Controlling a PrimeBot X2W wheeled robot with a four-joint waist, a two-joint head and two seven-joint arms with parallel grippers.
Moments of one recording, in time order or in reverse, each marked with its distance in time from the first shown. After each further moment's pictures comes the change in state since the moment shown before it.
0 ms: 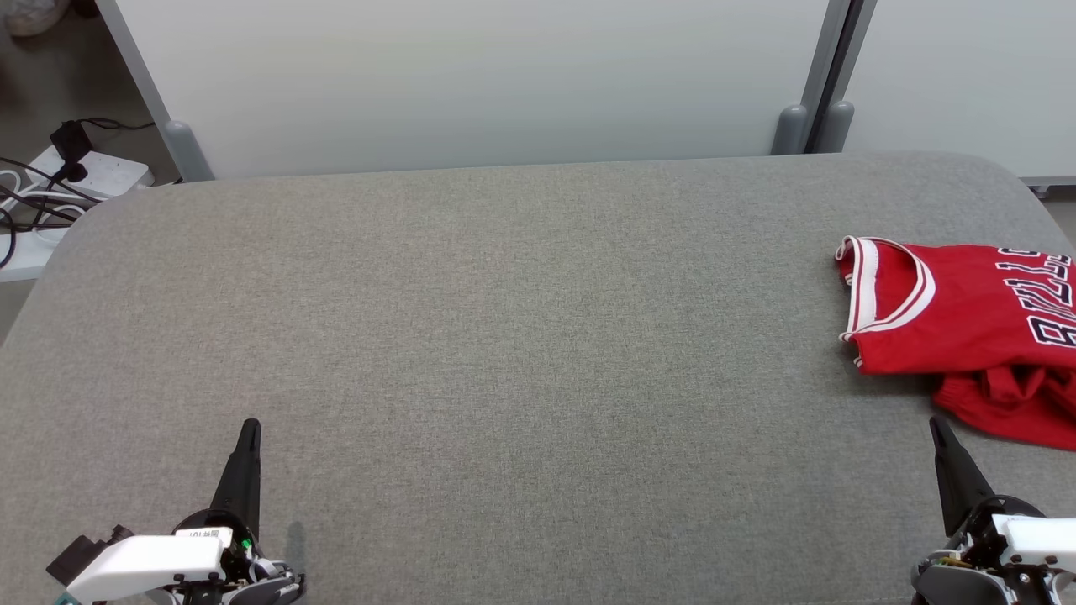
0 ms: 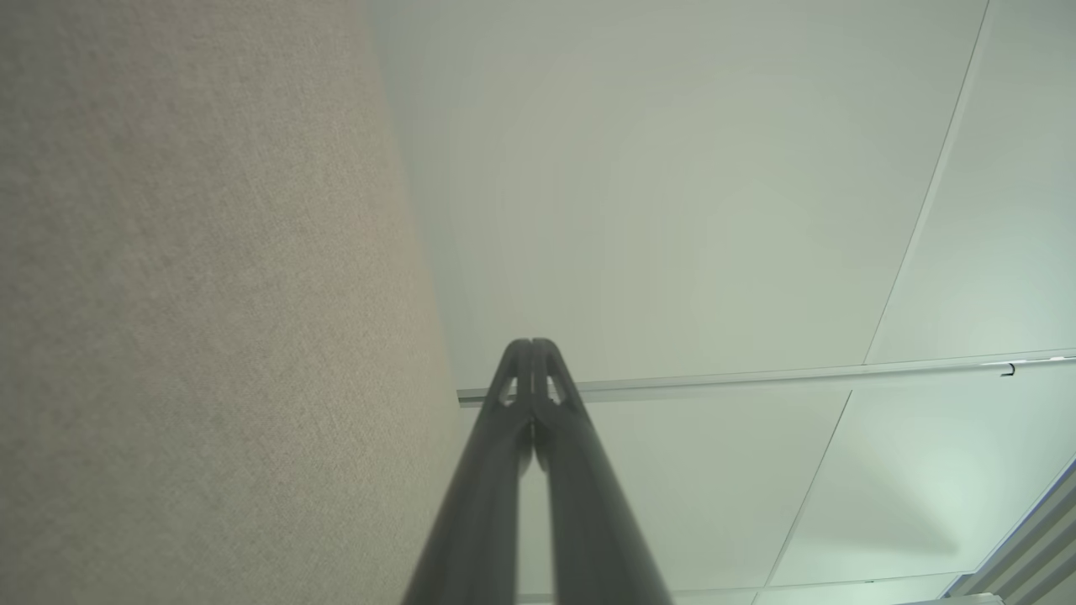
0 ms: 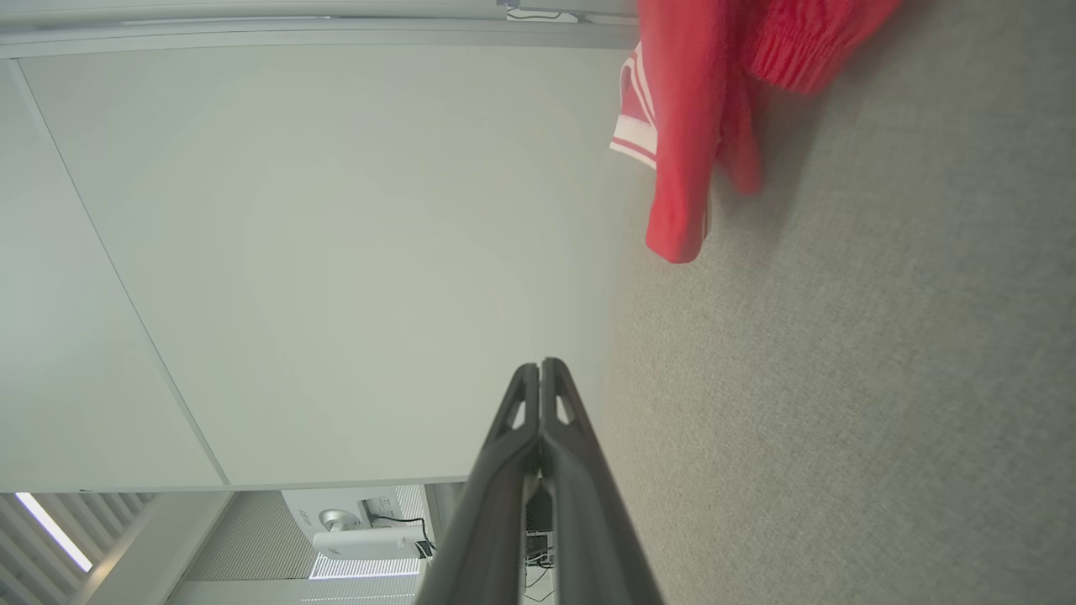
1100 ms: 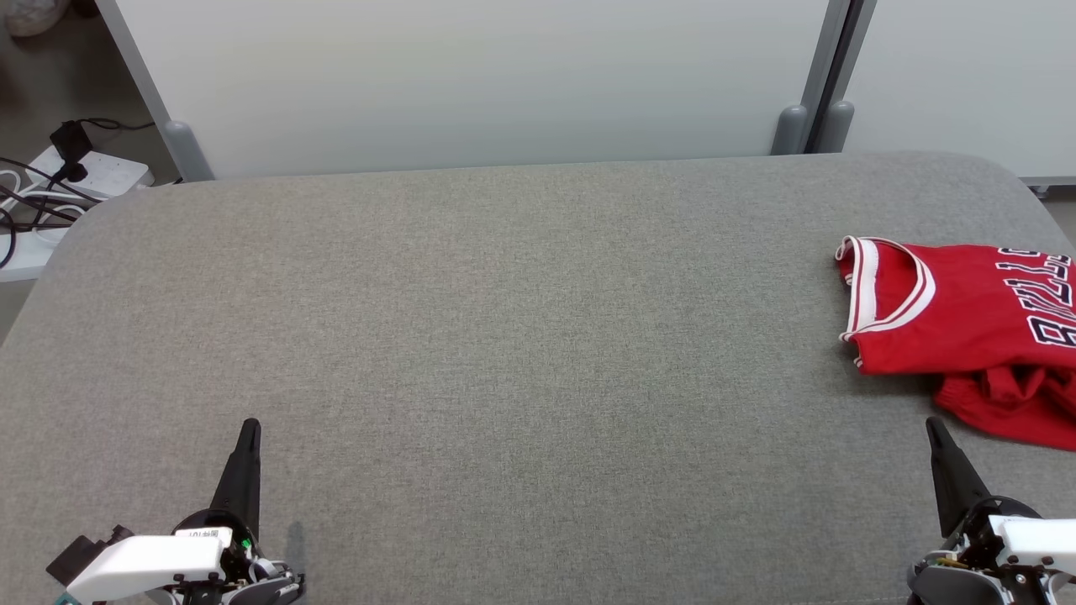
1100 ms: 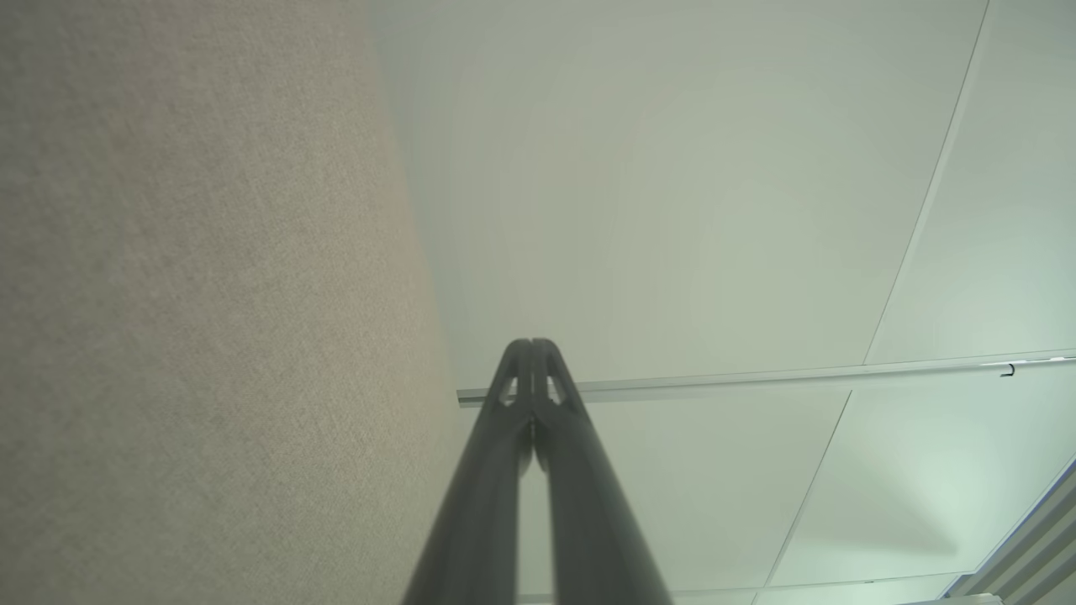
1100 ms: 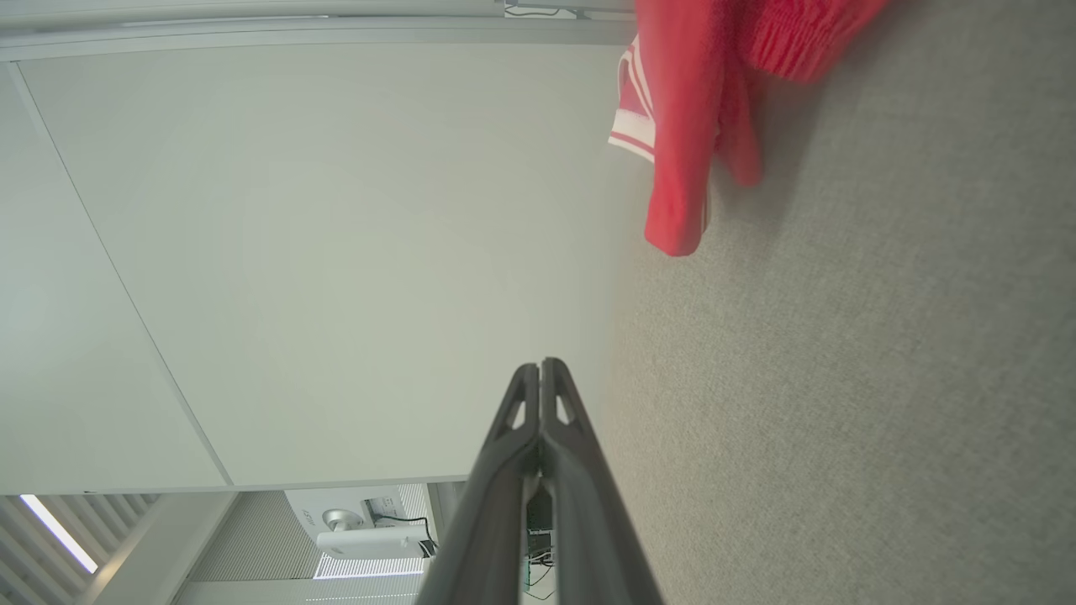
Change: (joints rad) left arm 0.000 -0.001 0.001 0.000 0.000 0.000 0.001; right arm 0.000 0.011 -0.004 0.001 -0.001 0.000 0.004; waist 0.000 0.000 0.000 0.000
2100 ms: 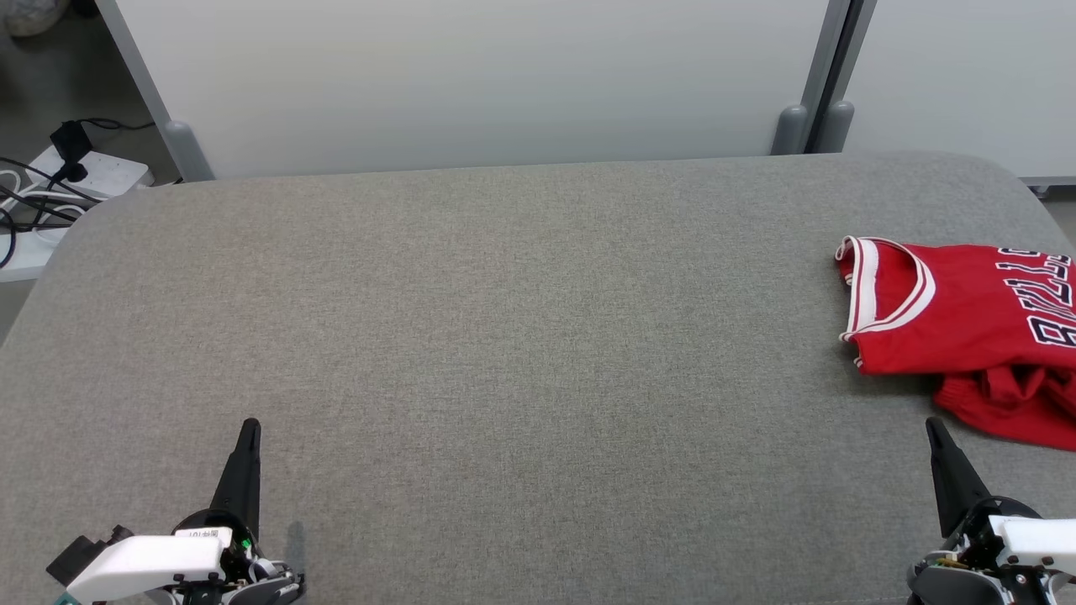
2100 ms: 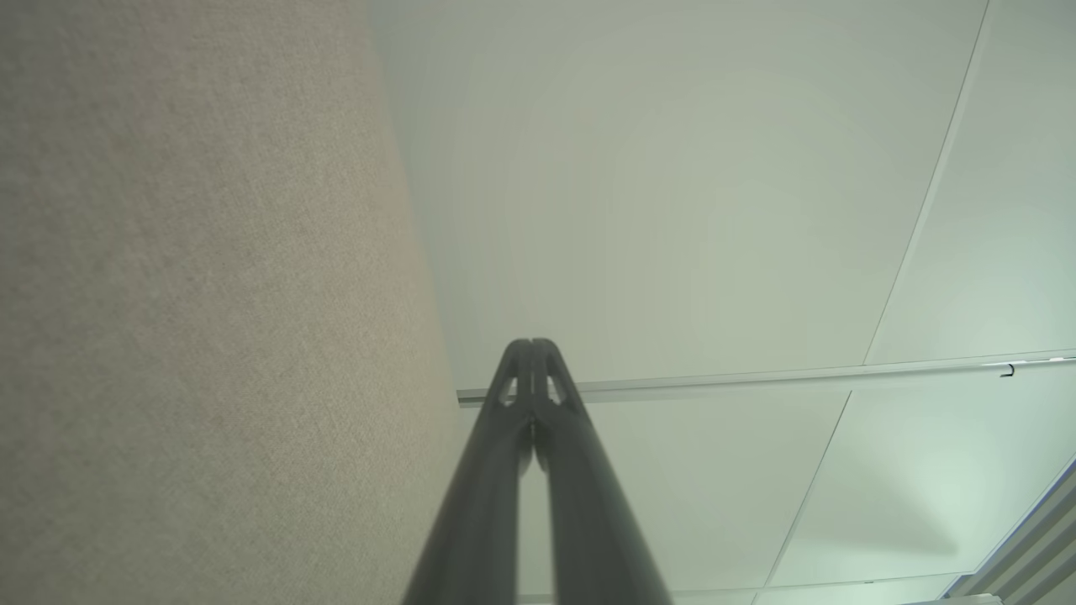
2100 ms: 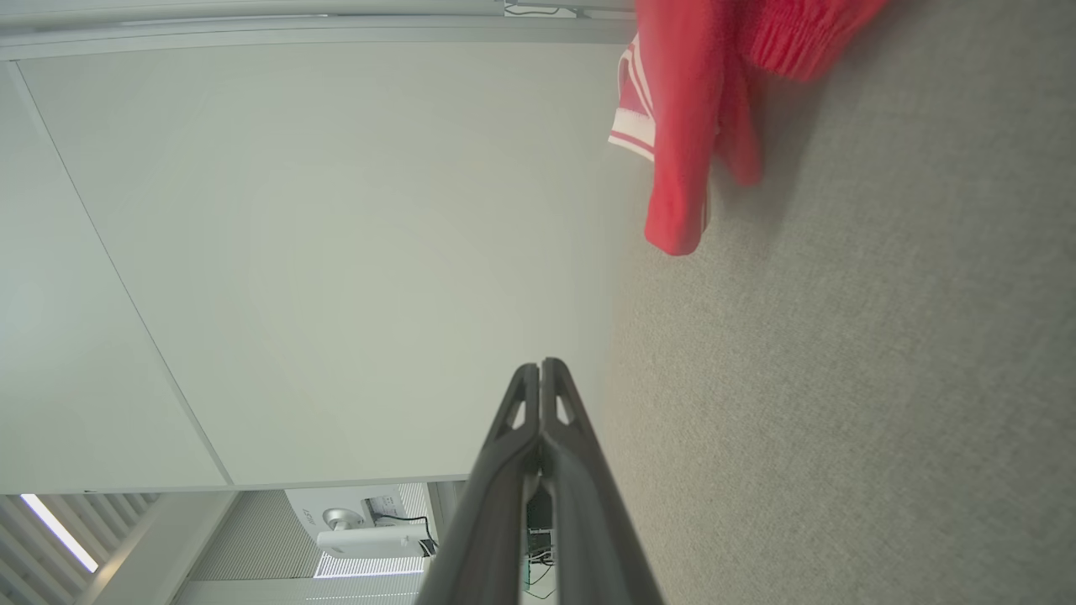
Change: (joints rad) left arm 0.000 0.000 0.001 0.000 0.000 0.000 0.000; right arm 0.000 0.002 -0.003 0.000 -0.002 0.000 0.004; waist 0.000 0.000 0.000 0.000
